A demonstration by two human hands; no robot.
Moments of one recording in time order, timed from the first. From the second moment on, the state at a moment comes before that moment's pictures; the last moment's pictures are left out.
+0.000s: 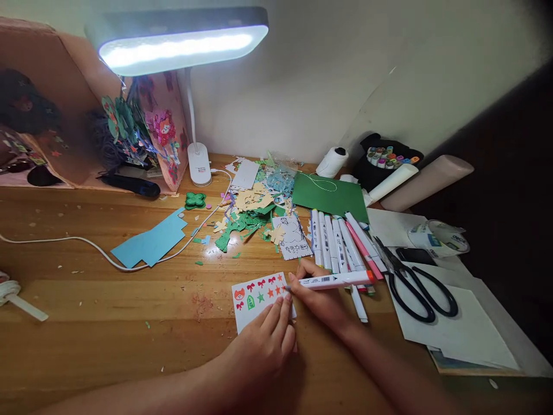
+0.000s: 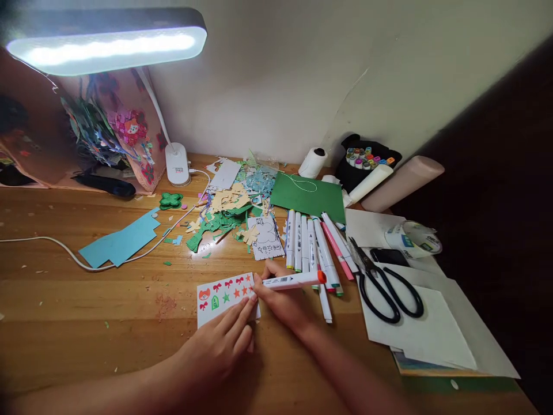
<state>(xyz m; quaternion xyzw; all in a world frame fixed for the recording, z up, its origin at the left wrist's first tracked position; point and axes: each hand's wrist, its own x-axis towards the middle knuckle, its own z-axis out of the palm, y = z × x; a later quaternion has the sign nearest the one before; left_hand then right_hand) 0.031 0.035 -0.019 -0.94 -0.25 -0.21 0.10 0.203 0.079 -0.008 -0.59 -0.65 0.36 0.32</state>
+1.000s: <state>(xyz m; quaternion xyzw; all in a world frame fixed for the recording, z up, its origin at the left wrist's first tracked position) 0.031 0.034 -0.019 -0.94 -0.25 -0.20 0.09 0.203 0.079 -0.008 -0.59 -0.65 0.35 0.32</state>
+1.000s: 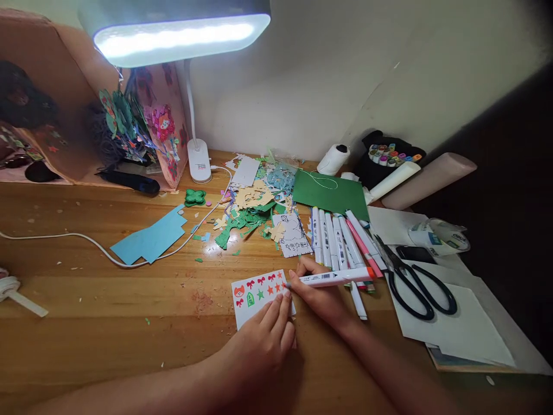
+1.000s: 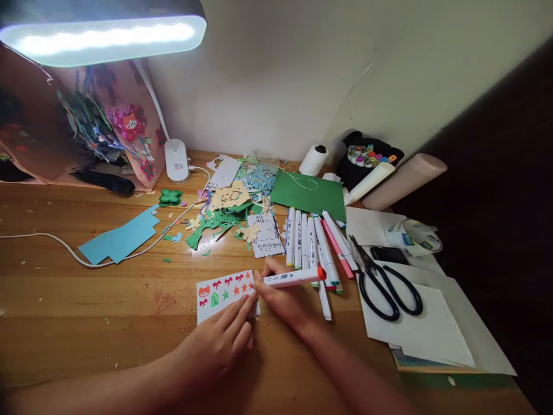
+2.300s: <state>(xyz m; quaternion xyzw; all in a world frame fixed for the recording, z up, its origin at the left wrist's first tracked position) 0.030 0.034 -0.020 -0.95 -0.25 -0.20 0.07 0.209 0.083 0.008 -0.32 -0.22 0.70 0.60</state>
